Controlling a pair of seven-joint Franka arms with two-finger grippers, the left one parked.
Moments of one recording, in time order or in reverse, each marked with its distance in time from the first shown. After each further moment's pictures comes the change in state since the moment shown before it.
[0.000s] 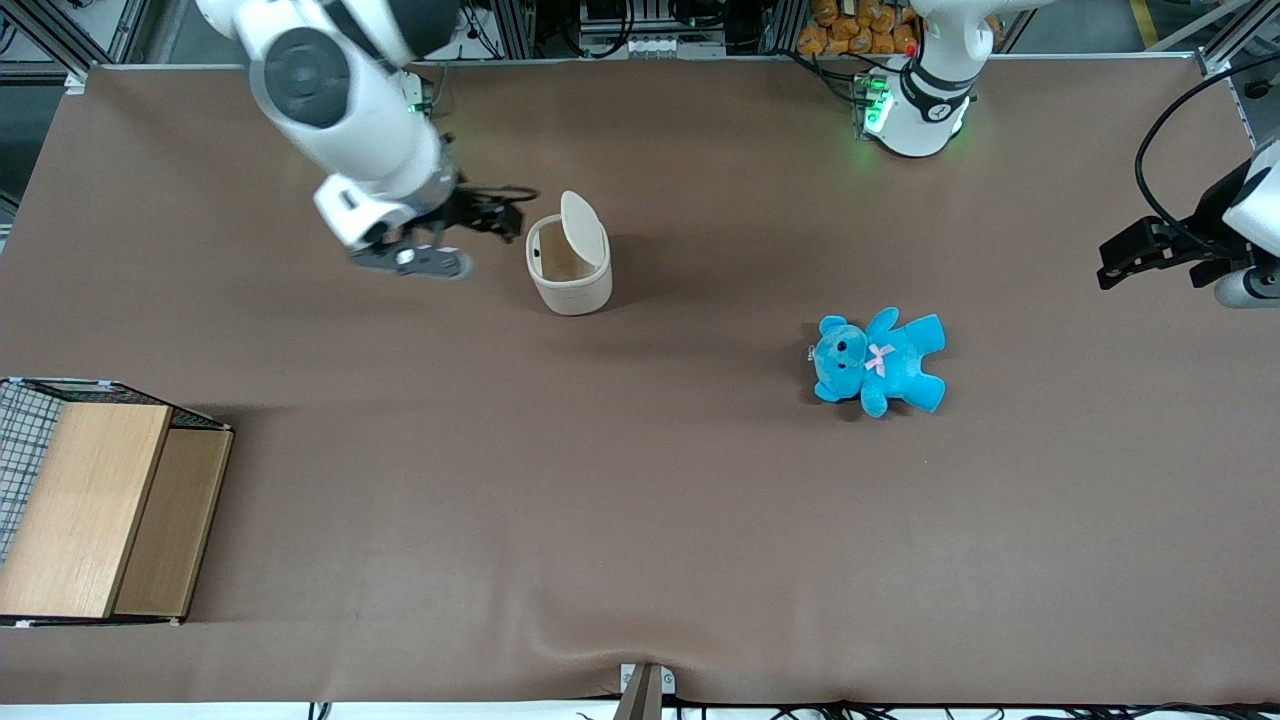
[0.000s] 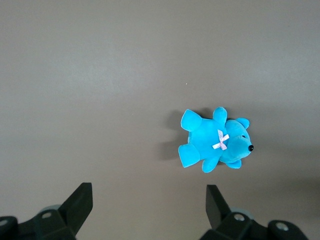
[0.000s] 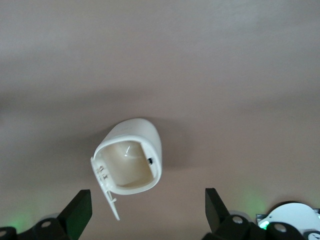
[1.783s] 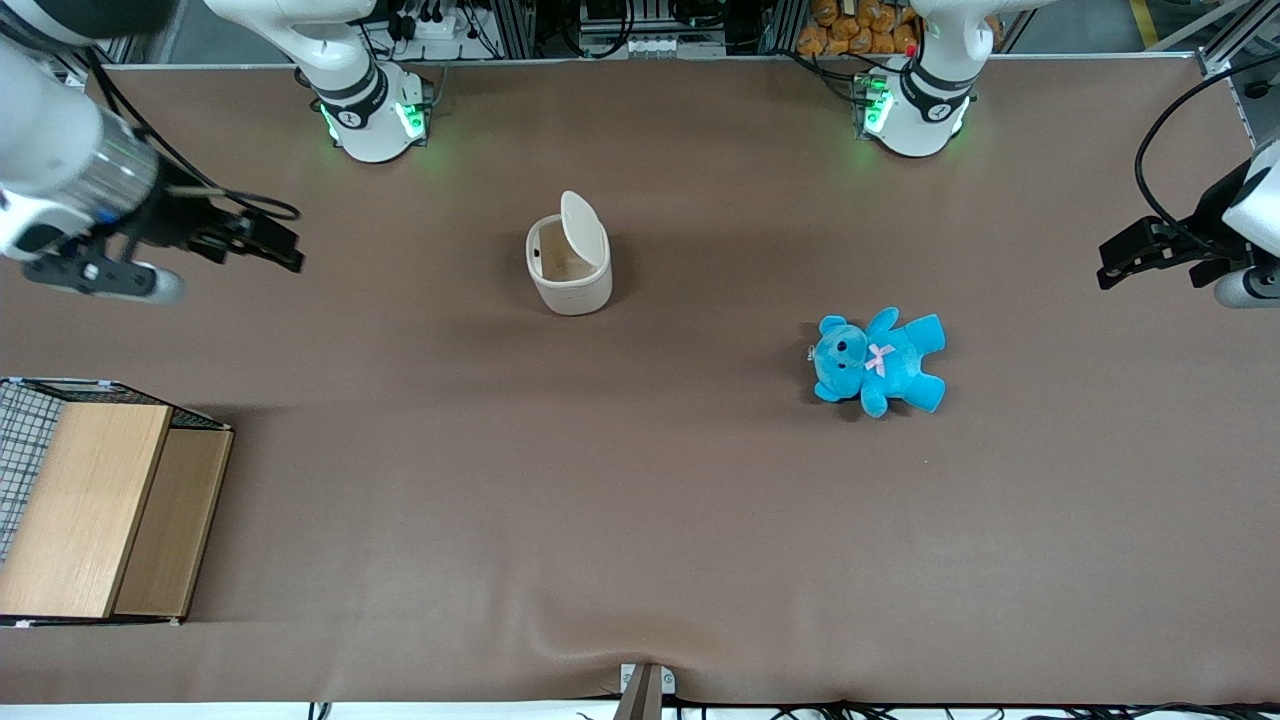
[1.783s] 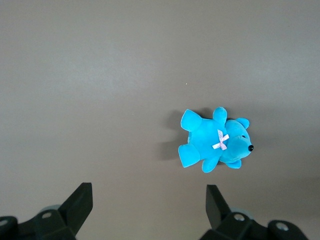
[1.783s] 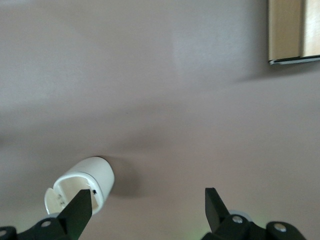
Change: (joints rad) arm -0.469 -0.079 0.112 0.150 -0.056 -0.147 -0.354
